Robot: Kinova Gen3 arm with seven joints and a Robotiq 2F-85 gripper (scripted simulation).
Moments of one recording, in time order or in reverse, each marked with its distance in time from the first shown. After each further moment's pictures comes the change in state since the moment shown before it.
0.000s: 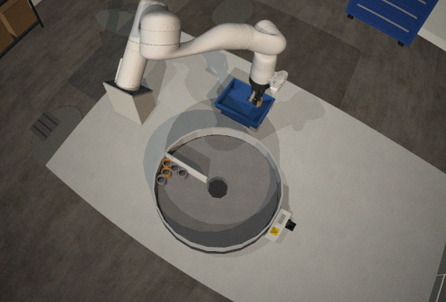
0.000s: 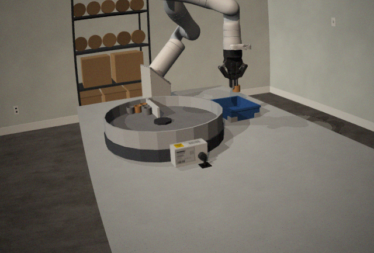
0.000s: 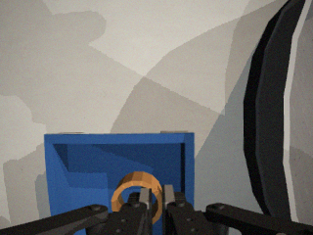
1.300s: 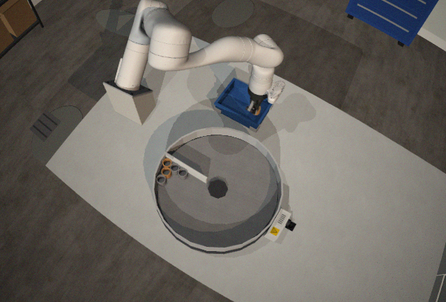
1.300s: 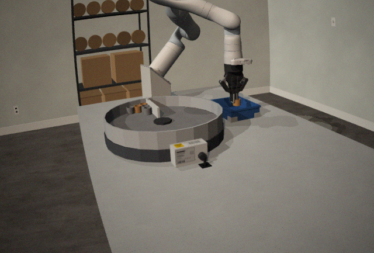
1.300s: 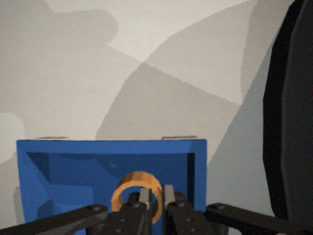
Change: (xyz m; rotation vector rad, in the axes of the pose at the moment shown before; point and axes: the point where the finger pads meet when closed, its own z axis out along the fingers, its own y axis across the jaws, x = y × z) arm 0.001 -0.001 0.057 -0.002 0.002 -0.003
